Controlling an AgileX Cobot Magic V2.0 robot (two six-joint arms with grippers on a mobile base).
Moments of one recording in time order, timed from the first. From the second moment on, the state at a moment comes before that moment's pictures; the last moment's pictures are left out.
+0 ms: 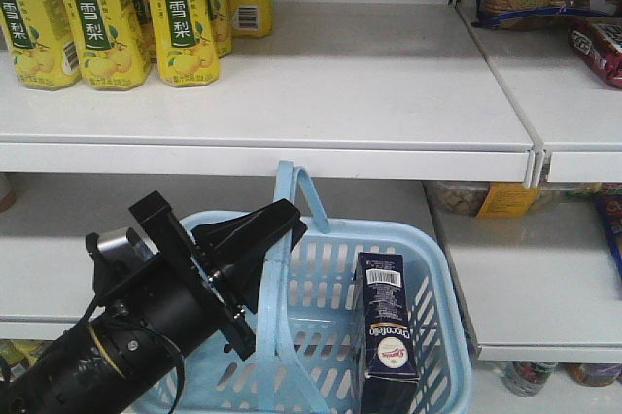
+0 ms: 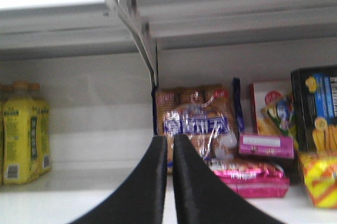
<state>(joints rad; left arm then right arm) -0.81 1.40 -0.42 0.00 -1.10 -1.82 0.00 0.13 -0.38 -0.03 -0.04 0.09</state>
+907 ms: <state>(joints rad) -0.81 1.40 -0.42 0.01 -1.10 -1.82 0.02 0.69 -1.07 0.02 0.47 0.09</state>
